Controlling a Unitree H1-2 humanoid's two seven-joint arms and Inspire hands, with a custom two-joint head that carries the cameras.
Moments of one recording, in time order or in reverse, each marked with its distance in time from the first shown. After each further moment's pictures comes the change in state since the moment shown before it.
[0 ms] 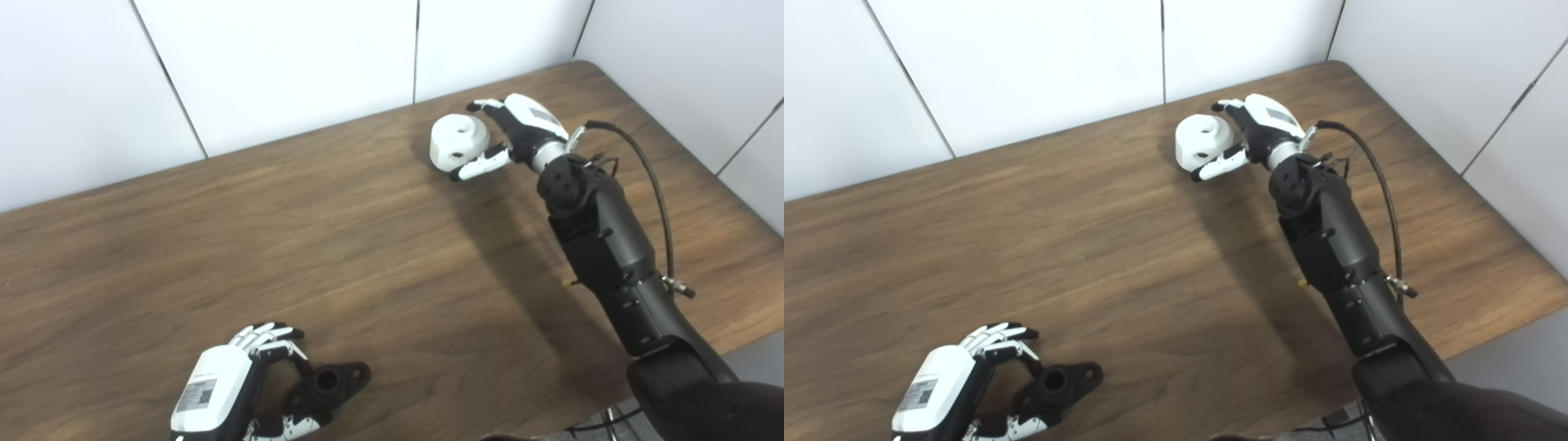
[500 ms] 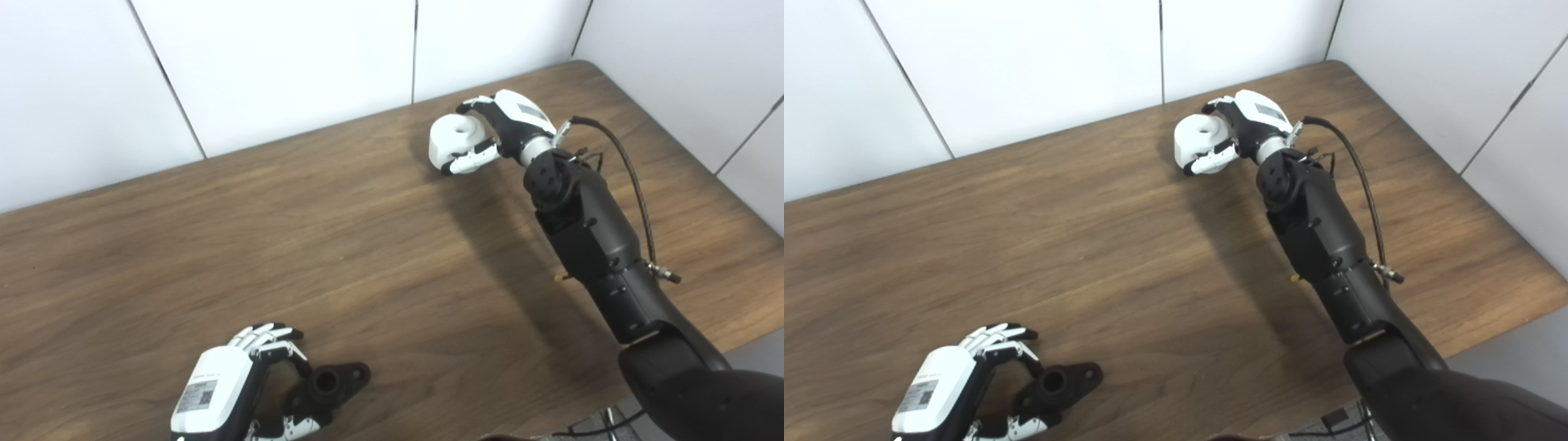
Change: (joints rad) left arm 0.004 -0.004 -0.002 -0.007 0.018 0.005 -0.004; right arm -0.047 -0.002 0.039 0.066 0.025 0.000 -0.087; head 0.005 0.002
